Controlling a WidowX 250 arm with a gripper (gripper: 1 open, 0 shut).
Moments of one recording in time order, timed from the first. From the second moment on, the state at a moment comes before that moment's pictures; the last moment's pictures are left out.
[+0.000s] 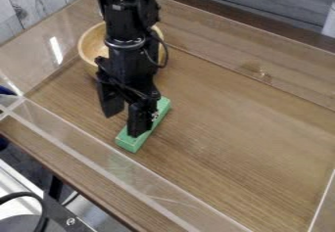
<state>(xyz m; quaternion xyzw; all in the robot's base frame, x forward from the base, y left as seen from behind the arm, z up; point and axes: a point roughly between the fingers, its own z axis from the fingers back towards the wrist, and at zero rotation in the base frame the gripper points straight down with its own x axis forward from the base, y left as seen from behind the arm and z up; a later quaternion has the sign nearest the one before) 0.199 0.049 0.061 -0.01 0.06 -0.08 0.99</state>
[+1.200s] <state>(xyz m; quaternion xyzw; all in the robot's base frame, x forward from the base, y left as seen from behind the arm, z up) 0.216 0.054 0.061 -0.01 0.04 -0.09 0.99</state>
